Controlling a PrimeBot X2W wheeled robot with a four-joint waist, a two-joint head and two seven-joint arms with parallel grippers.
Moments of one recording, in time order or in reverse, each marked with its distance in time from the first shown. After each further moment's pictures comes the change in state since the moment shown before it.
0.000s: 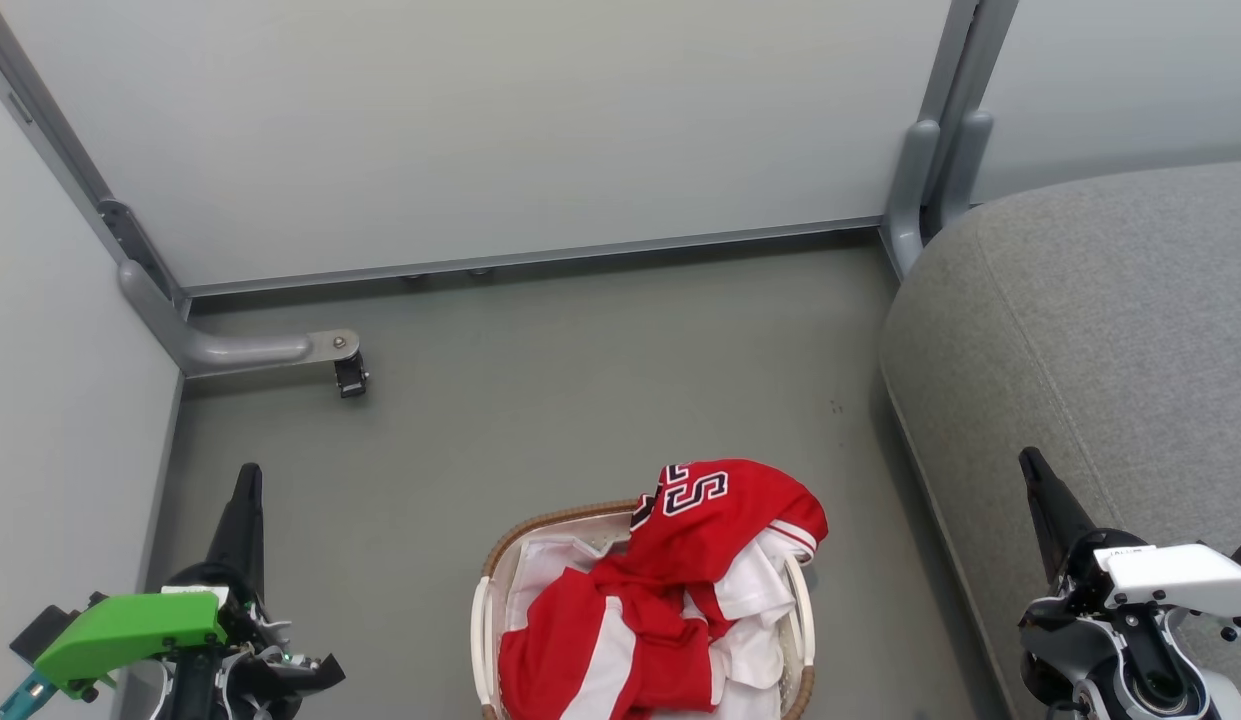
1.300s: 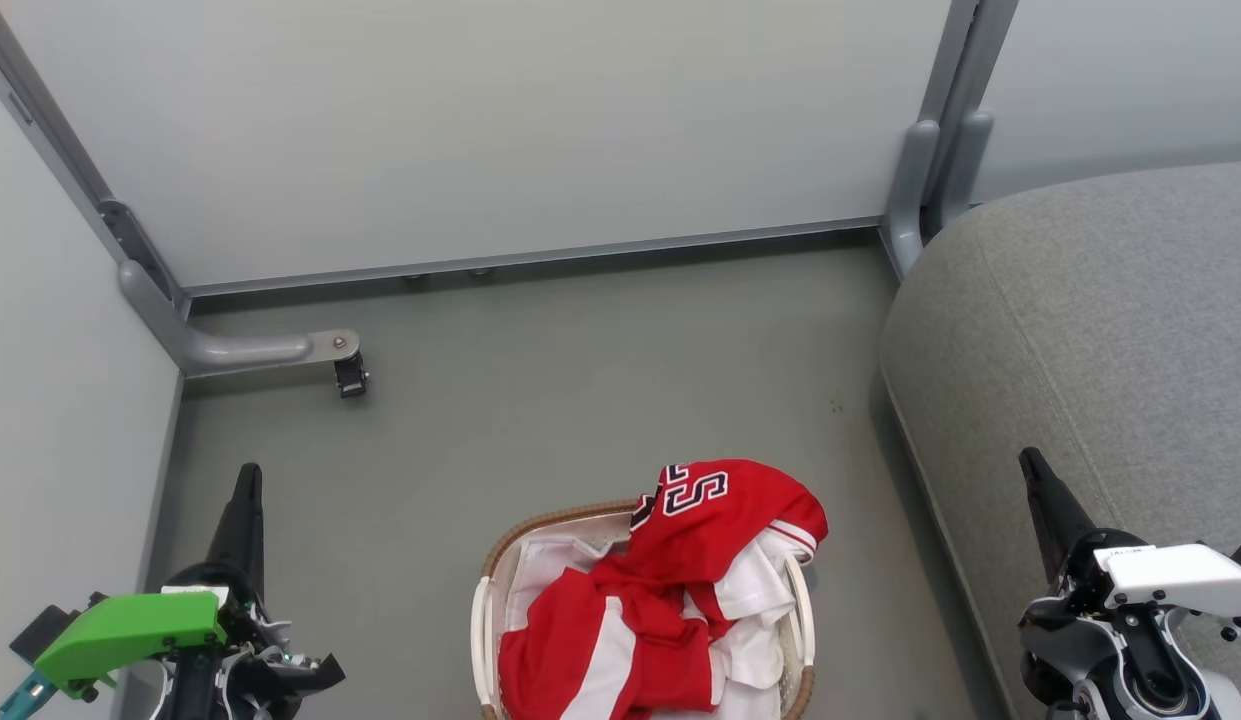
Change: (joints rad) left arm 0.000 0.000 0.000 0.000 0.000 0.000 0.000; right arm 0.000 0.000 0.000 0.000 0.000 0.000 0.000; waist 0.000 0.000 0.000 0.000
